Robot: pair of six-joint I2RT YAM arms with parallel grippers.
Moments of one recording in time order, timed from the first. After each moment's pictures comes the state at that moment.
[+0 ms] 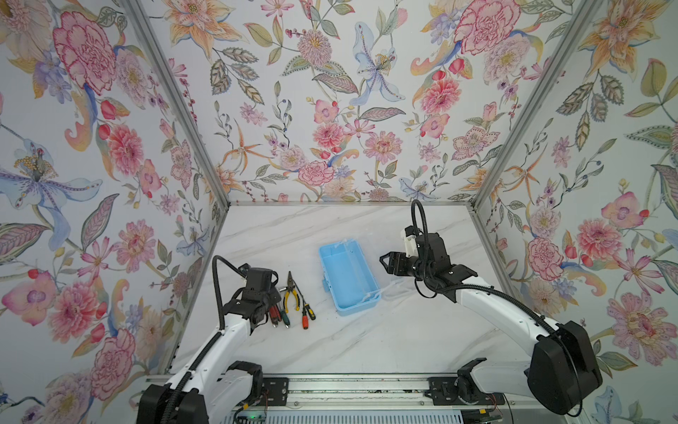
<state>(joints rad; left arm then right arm) -0.27 1.00 0.59 -0.46 -0.23 -0.68 0.49 1.31 0.89 -0.22 -0.16 0.47</state>
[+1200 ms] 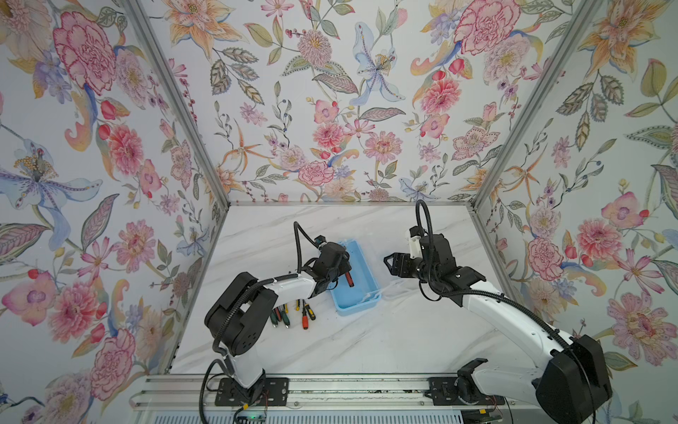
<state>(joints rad) -0.66 1.77 0.96 0.13 -0.14 -0.99 0.51 1.24 0.90 -0.30 -0.12 0.47</state>
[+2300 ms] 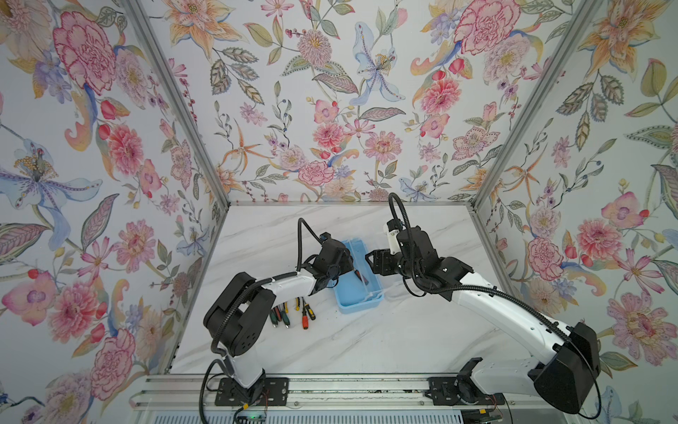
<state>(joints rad) -0.65 1.70 1.00 0.06 -0.06 -0.87 0.74 1.33 1.15 -0.45 0.04 0.44</state>
